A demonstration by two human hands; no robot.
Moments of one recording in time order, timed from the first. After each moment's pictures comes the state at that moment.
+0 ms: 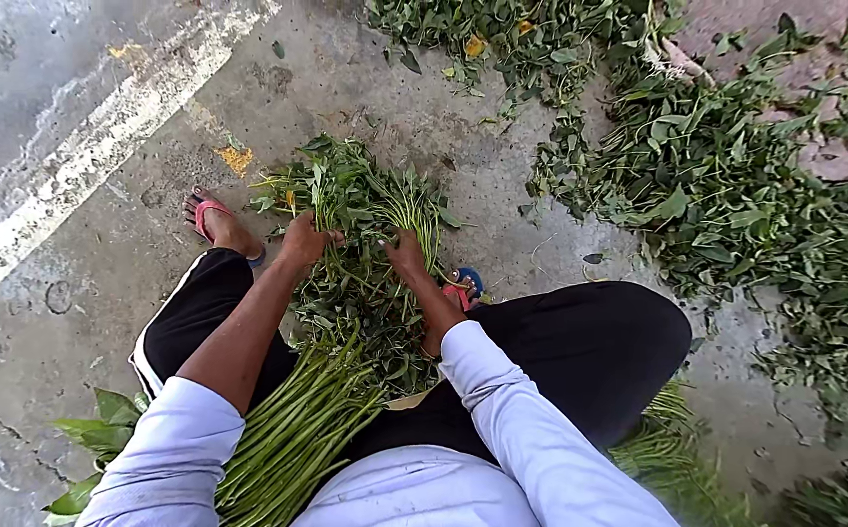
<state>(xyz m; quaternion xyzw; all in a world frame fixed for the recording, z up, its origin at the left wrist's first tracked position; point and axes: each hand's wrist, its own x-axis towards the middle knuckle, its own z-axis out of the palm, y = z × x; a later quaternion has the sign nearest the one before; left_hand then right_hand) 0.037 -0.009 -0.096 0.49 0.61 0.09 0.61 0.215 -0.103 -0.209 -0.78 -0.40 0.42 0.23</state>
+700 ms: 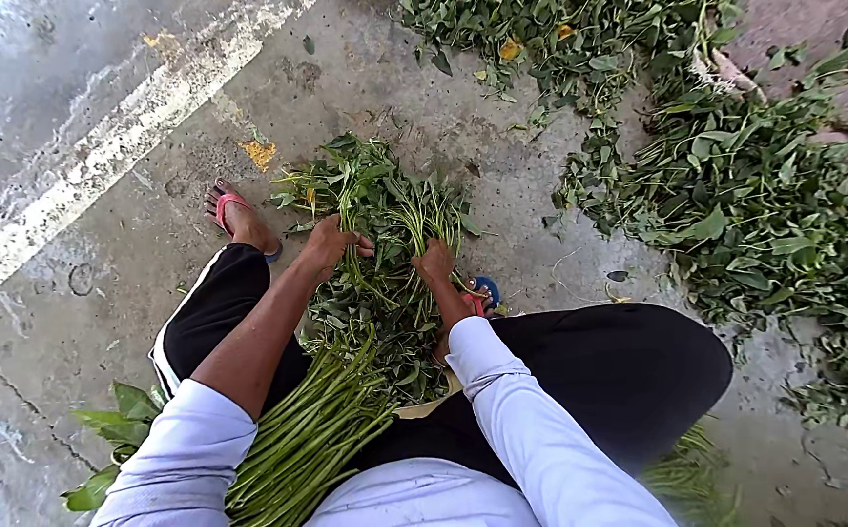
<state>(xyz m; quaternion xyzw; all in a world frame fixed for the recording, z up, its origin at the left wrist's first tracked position) 0.041 -0.012 -0.082 0.40 0.59 0.11 0.70 0.233 -0.099 -0.256 -0.86 -0.36 0.36 0.05</state>
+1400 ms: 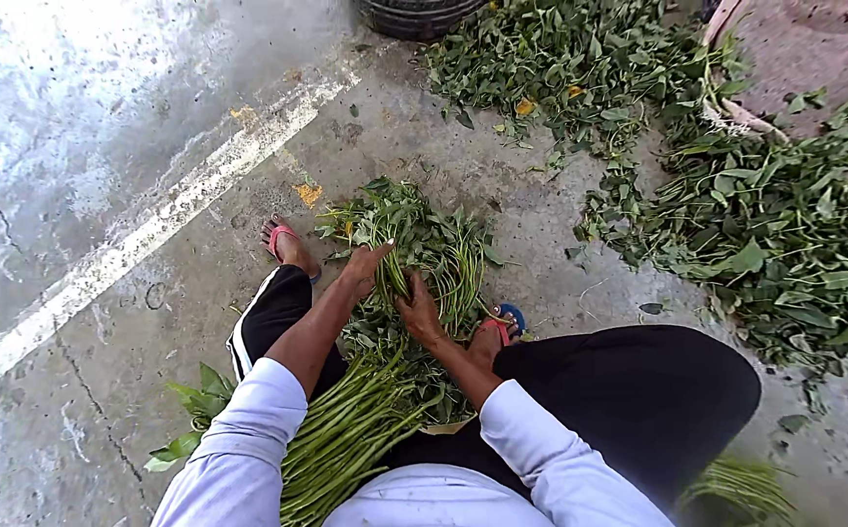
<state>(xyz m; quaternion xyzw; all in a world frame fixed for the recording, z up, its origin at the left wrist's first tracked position) 0.043 -0.013 -0.100 0.33 0.59 0.20 0.71 0.138 -0.139 -0.147 -0.65 -0.44 0.46 0.42</state>
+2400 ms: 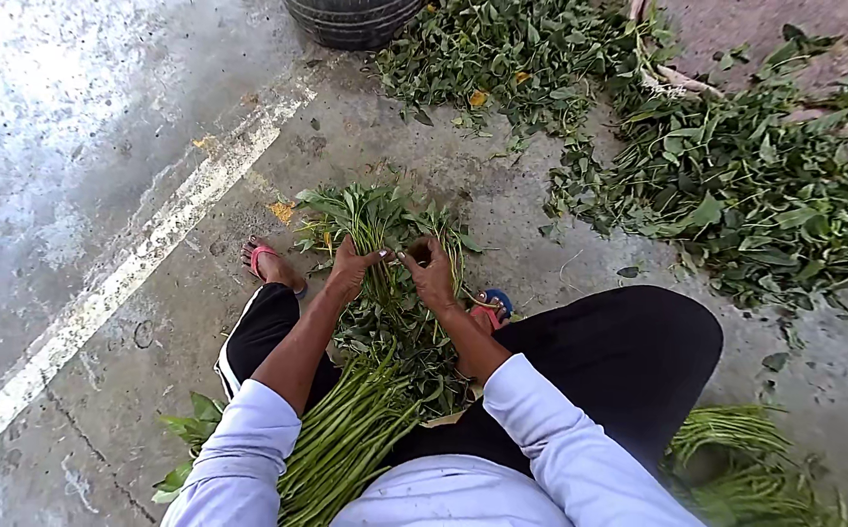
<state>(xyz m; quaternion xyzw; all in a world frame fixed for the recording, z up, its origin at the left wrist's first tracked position) 0.051 -0.018 -0.088 0.46 0.47 0.27 0.70 0.187 -0.112 -0.121 -0.67 -0.37 0.33 0.55</state>
